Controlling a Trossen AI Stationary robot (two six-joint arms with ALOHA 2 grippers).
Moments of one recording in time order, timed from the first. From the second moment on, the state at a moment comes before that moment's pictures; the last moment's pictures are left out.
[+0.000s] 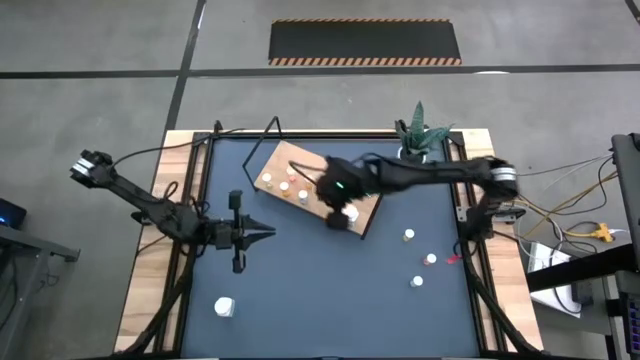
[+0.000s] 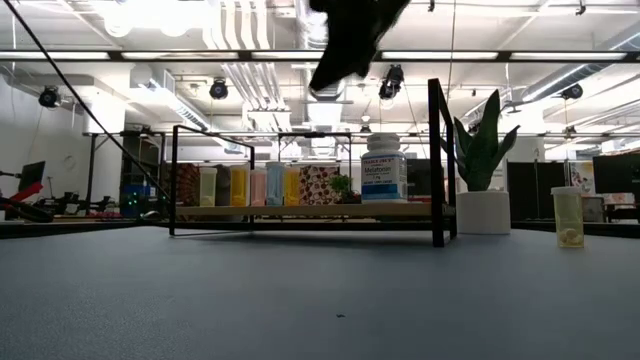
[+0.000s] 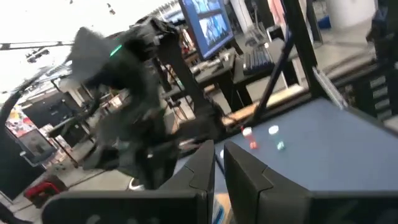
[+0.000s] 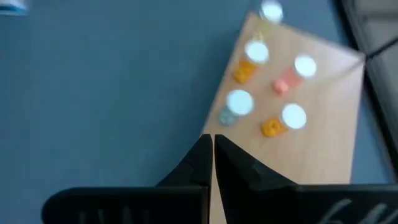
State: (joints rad) left arm -0.50 0.85 0.56 0.34 -0.53 0.44; right arm -0.05 1.76 1.57 -0.64 0.05 -0.07
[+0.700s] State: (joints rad) left arm -0.50 1.38 0.60 0.89 -0.50 0.16; right arm 0.25 1.25 0.66 0.22 0.07 -0.26
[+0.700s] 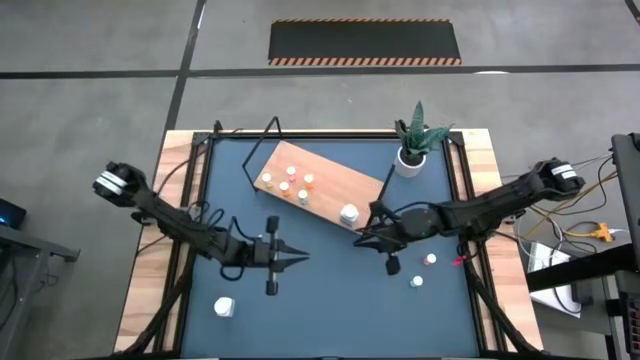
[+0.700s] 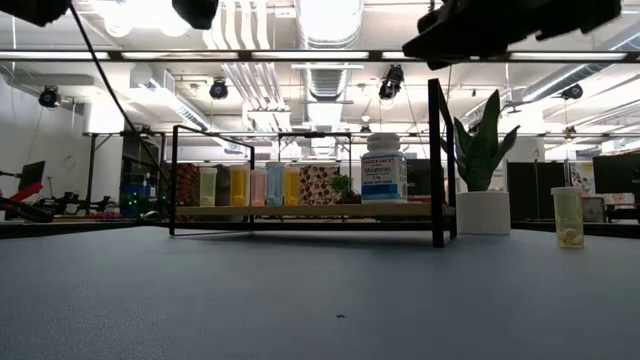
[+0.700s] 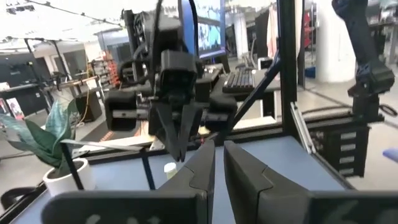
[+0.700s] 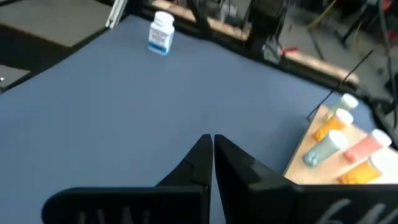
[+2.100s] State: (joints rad) left arm -0.53 1.43 1.01 -0.18 -0.58 -0.78; right arm 0.25 1.32 0.48 0.58 0.07 -0.34
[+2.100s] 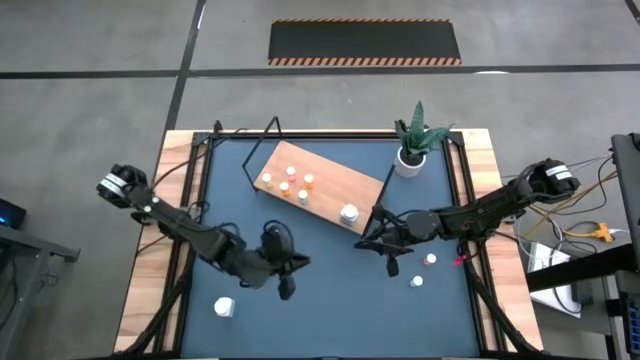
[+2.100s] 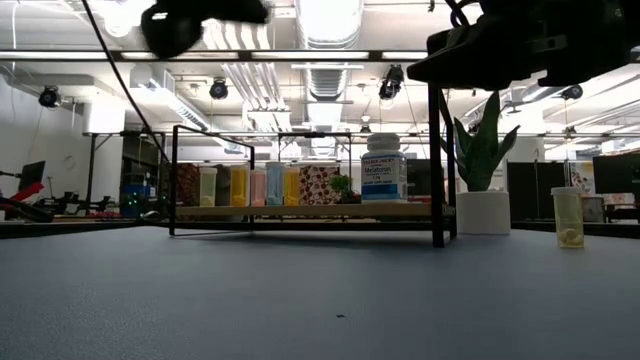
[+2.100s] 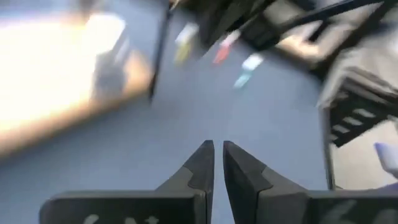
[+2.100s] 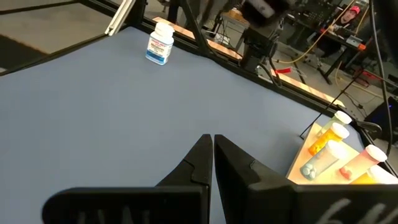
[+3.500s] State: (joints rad) left arm -0.88 1.69 1.27 -1.18 0.10 -2.24; right arm 0.25 1.32 0.47 0.55 0.07 -0.33
